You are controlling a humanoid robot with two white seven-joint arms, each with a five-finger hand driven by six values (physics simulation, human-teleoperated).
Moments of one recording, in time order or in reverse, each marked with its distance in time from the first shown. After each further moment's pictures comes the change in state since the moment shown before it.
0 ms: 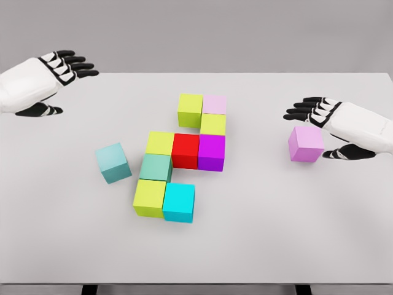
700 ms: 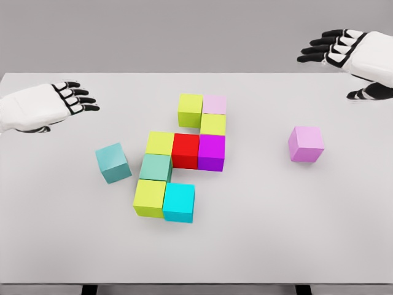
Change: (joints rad) left arm -0.085 0.040 -0.141 -0.004 -0.202 0.000 -0.156; right arm -0.394 -0.027 0.059 0.046 -0.012 0.002 0.192
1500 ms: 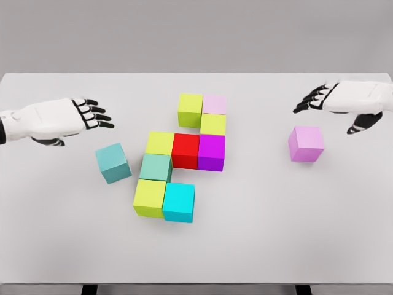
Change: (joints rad) left arm -0.230 0.023 -0.366 0.044 0.154 0.000 0.005; right arm -0.370 -0.084 0.701 0.293 0.019 -0.002 0.004
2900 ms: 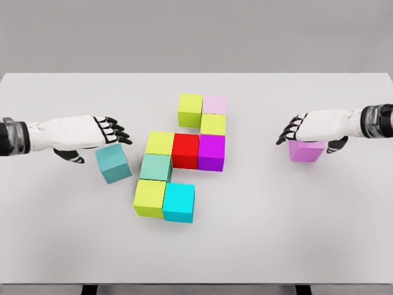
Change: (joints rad) left arm -0.018 -0.078 -0.085 0.034 0.124 0.000 -0.084; right arm 0.025 0.133 0.093 0.039 0.250 0.000 0.000
